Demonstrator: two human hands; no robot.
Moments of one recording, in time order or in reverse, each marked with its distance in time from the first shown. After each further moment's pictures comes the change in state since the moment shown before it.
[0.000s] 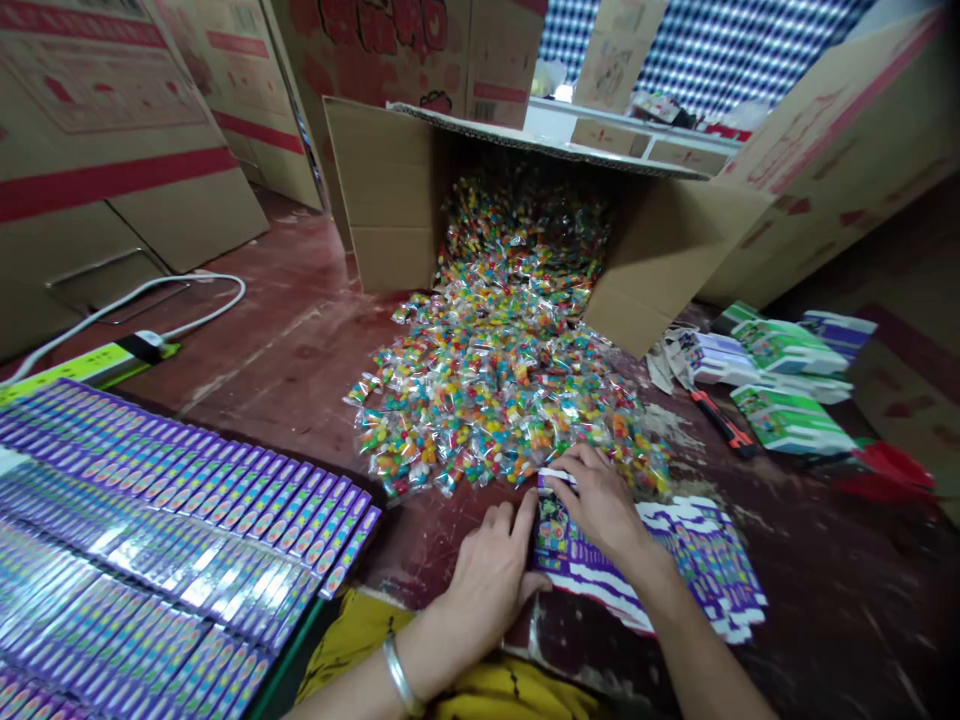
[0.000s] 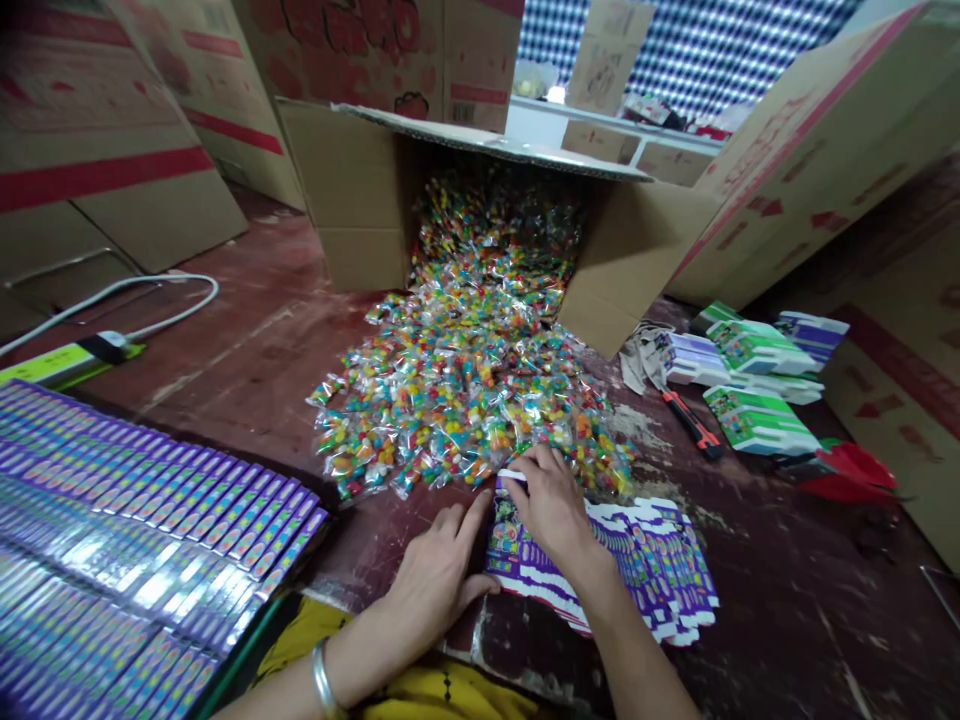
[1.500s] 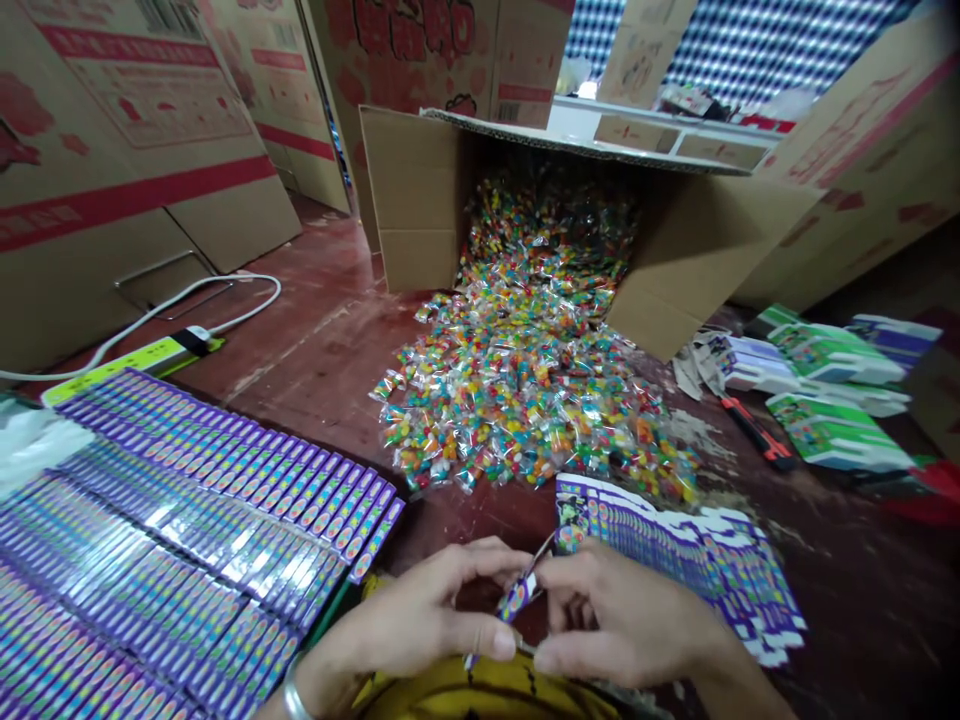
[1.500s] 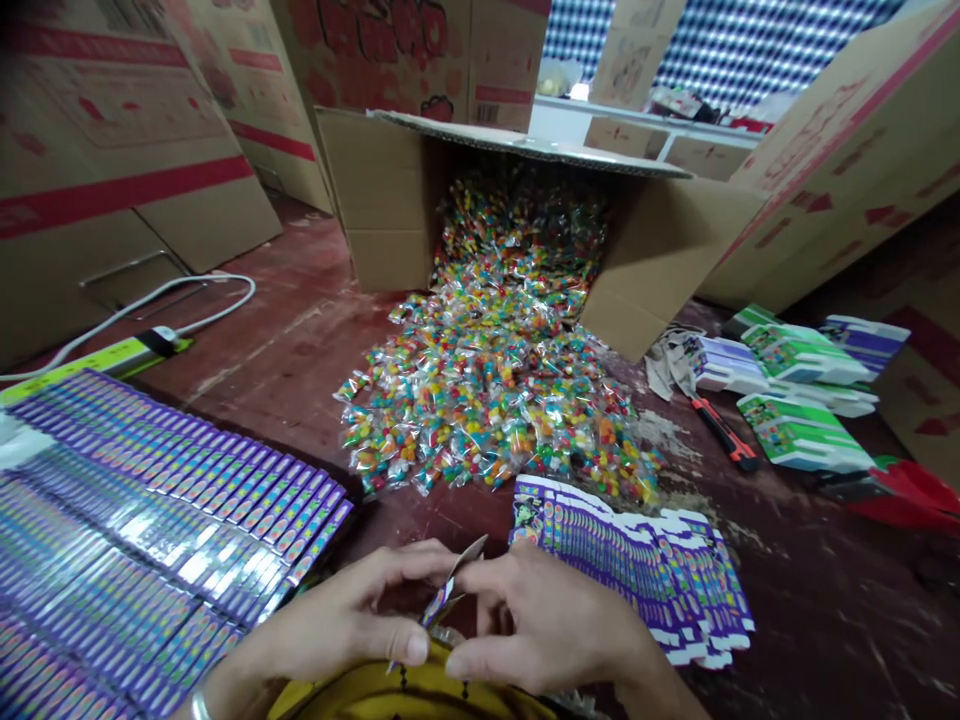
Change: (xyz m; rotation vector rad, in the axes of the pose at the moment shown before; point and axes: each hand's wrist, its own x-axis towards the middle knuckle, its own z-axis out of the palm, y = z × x) left_hand -0.055 -0.036 -0.092 -1.109 -0.349 0.105; right_hand -0.029 -0.072 -0.059 0.677 -0.790 -0.142
